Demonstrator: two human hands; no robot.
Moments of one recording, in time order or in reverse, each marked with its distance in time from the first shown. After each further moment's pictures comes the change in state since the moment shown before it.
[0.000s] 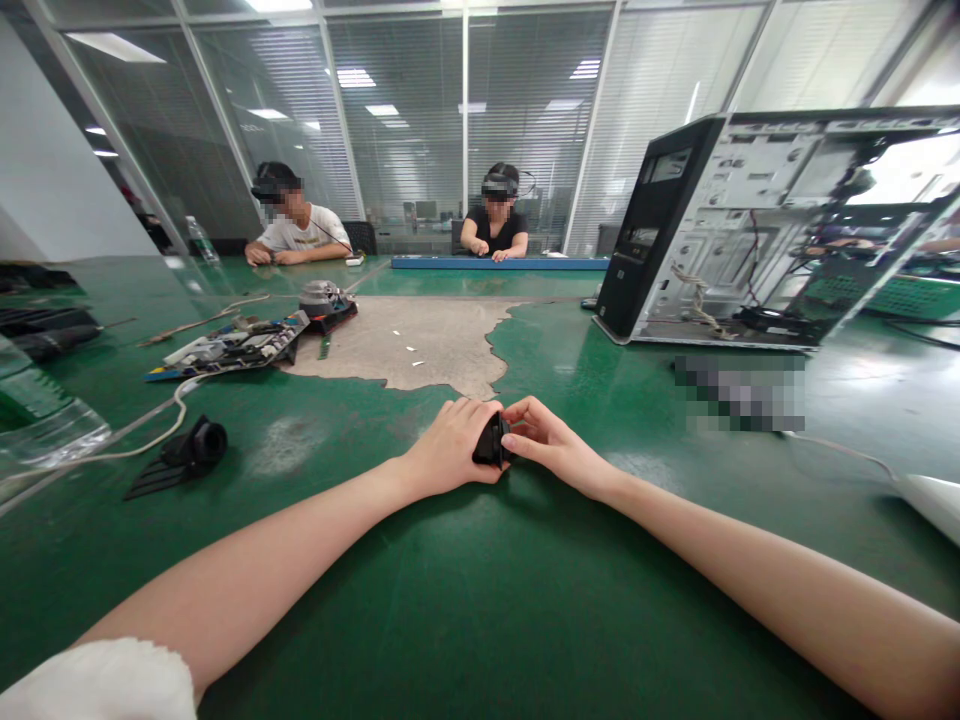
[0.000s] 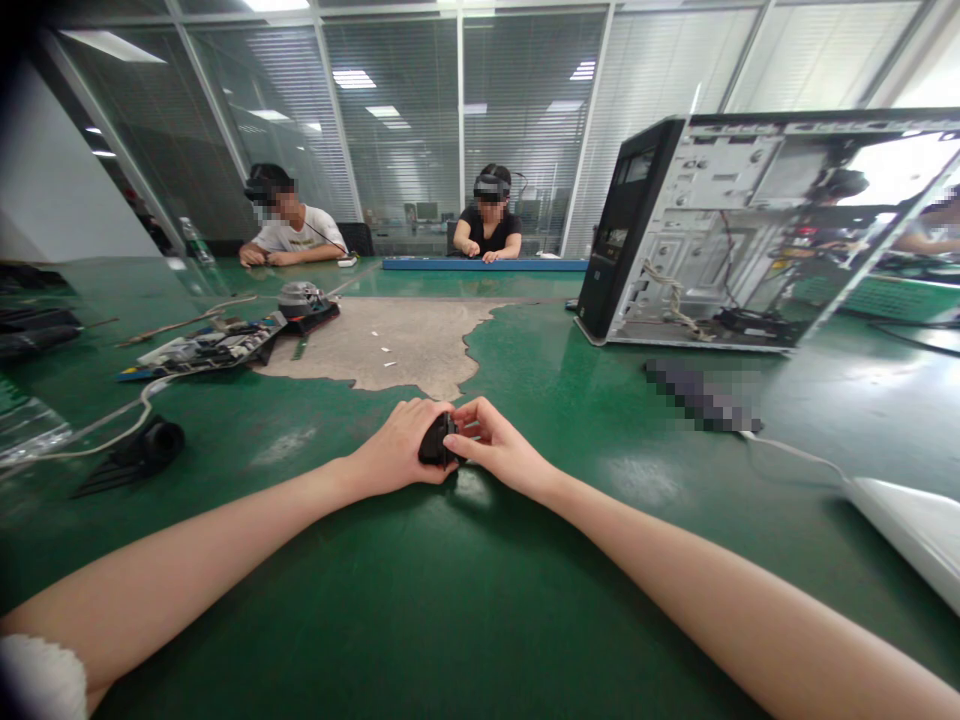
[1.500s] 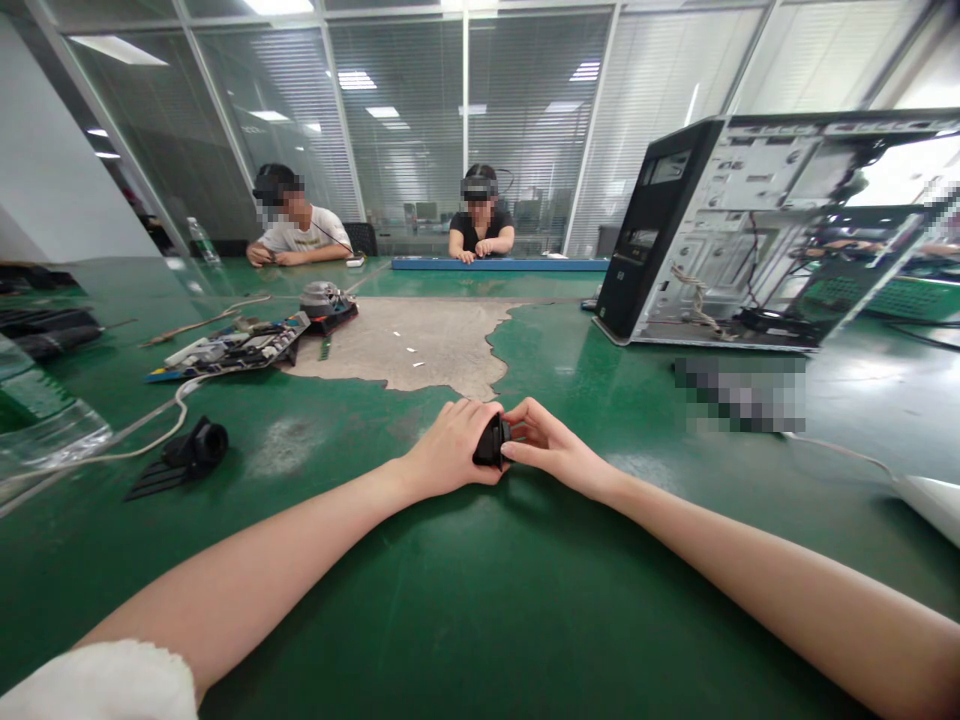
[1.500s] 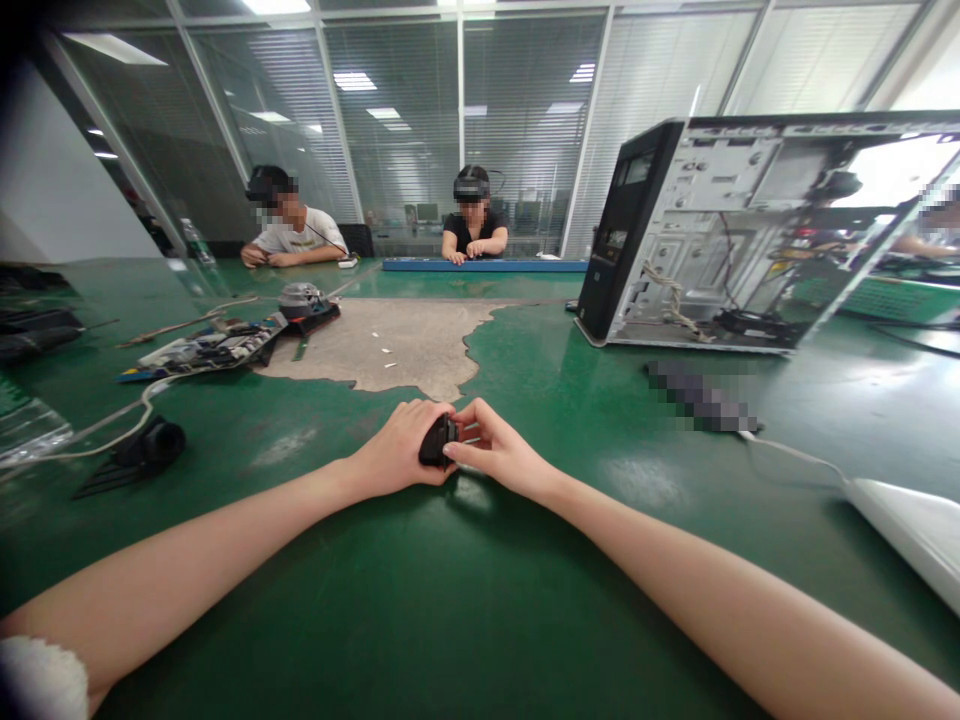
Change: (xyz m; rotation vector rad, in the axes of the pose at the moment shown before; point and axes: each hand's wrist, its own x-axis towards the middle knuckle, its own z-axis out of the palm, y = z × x) left_hand 0.000 0.000 0.000 -0.006 -0.004 -0.016; right_hand -0.002 -0.002 0.001 0.039 -0.044 0.005
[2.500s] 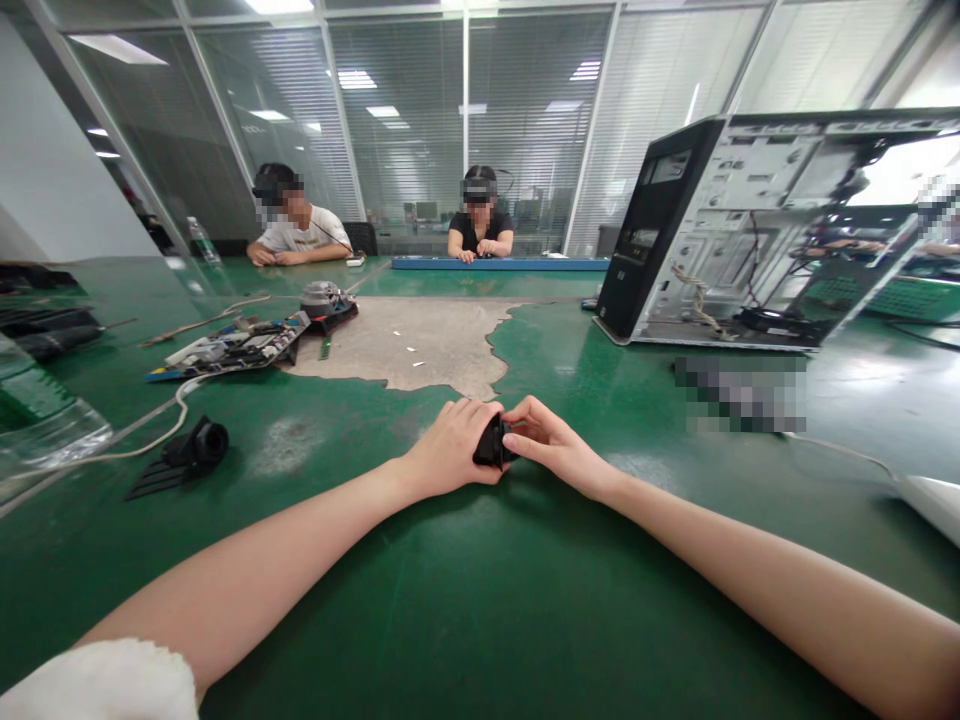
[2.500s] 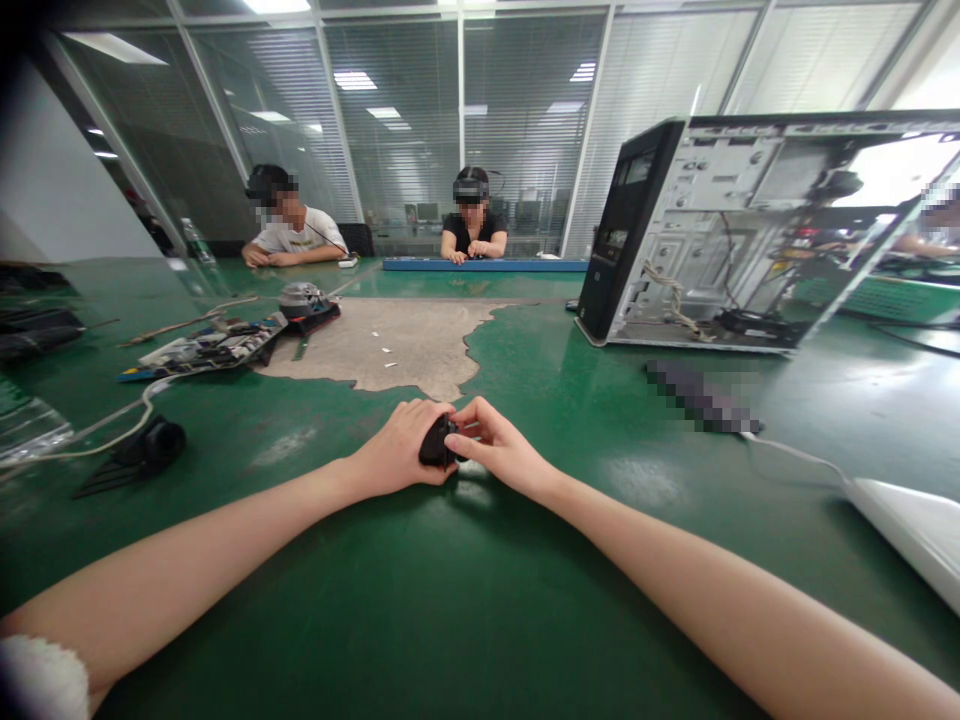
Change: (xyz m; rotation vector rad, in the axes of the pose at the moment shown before) left_hand -0.001 0.004 -0.002 0.045 0.003 0.002; right_hand 0.002 0.004 -0.001 -0.003 0.053 -0.031
